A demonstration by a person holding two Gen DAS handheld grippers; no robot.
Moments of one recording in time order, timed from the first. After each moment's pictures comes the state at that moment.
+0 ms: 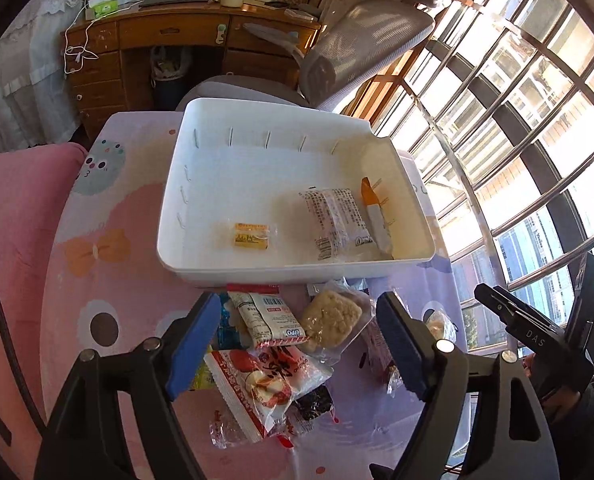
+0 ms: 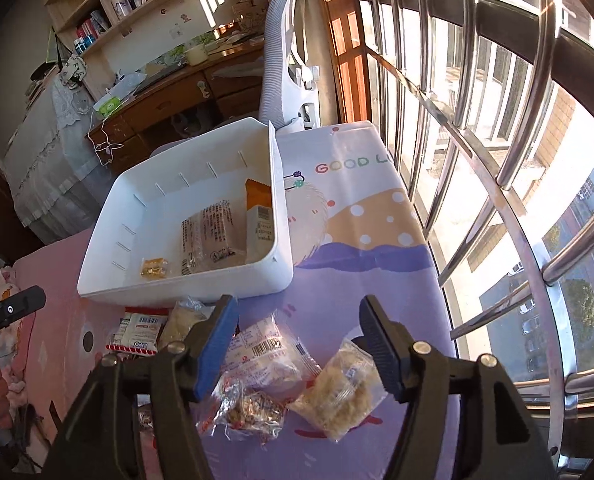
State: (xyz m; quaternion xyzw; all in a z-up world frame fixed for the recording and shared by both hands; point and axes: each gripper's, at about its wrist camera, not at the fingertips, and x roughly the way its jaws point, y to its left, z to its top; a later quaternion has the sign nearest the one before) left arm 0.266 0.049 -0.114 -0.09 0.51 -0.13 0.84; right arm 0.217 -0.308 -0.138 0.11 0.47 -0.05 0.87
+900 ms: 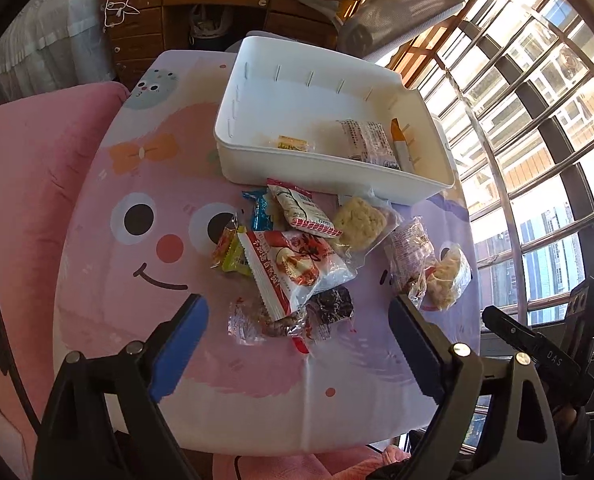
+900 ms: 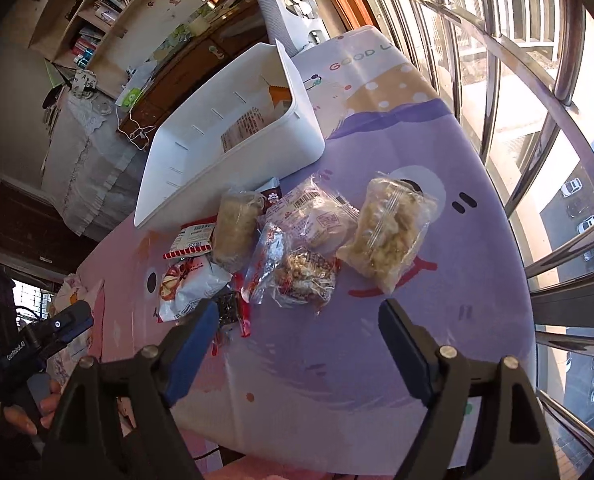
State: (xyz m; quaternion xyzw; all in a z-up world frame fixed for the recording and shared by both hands) left arm 0.185 0.072 -0.128 -0.11 0.57 -0.08 0.81; right arm 0.132 -0.296 -0.177 0.26 0.53 0.03 0.81
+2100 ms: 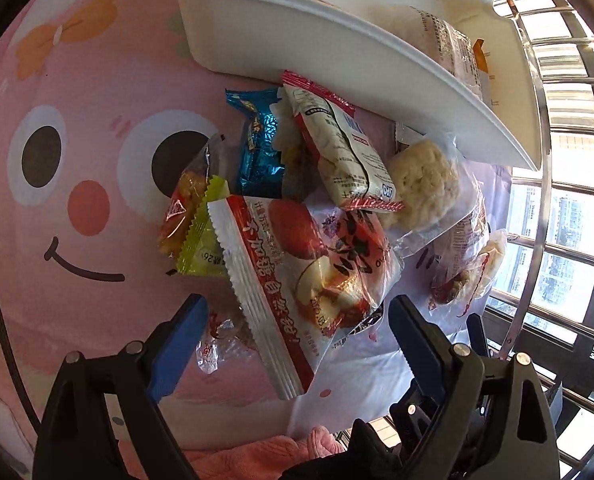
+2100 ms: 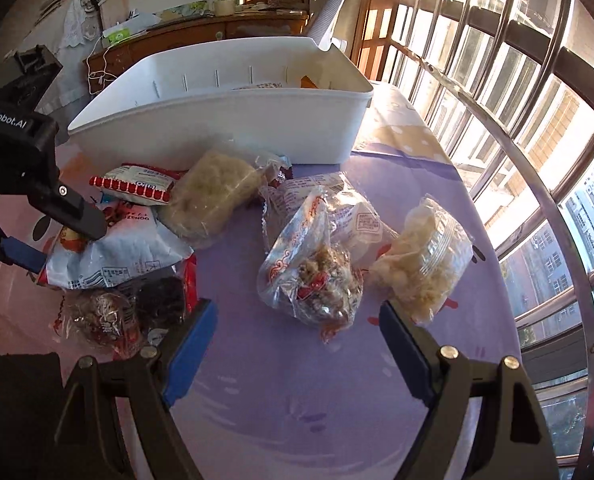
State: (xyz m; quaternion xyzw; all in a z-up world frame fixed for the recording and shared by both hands) left arm 0.272 0.069 -0.270 -0.18 0.74 -0.10 0.64; right arm 0.141 -0.174 -0.240 -0.03 0.48 -0.10 0.87
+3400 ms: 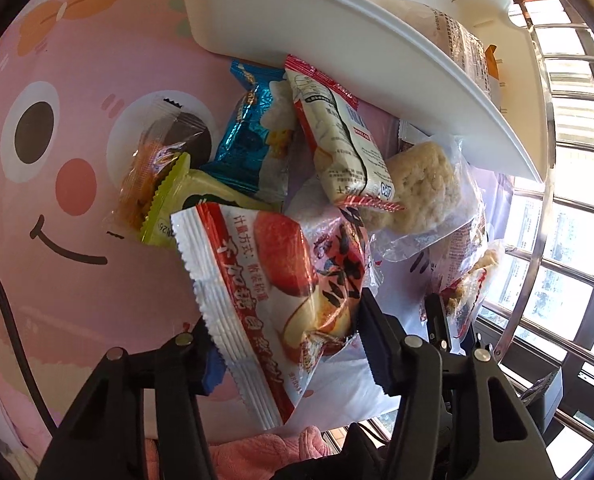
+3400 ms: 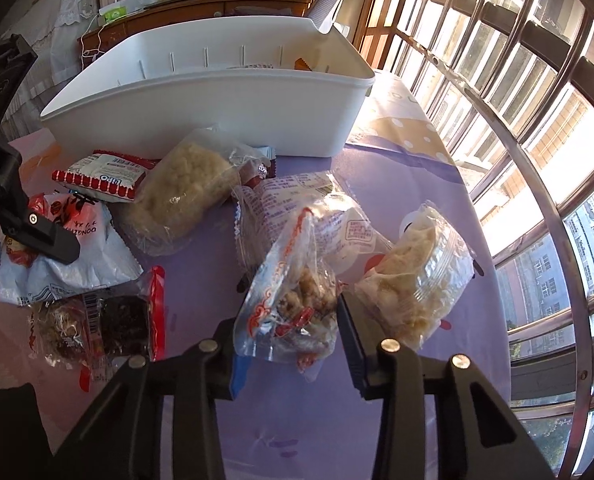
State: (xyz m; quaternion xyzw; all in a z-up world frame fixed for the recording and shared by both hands) left arm 0.268 0.053 -0.275 -0.21 0.75 -0.08 0.62; right arm 0.162 -0.185 -0.248 -0.05 0.51 -0.10 0.85
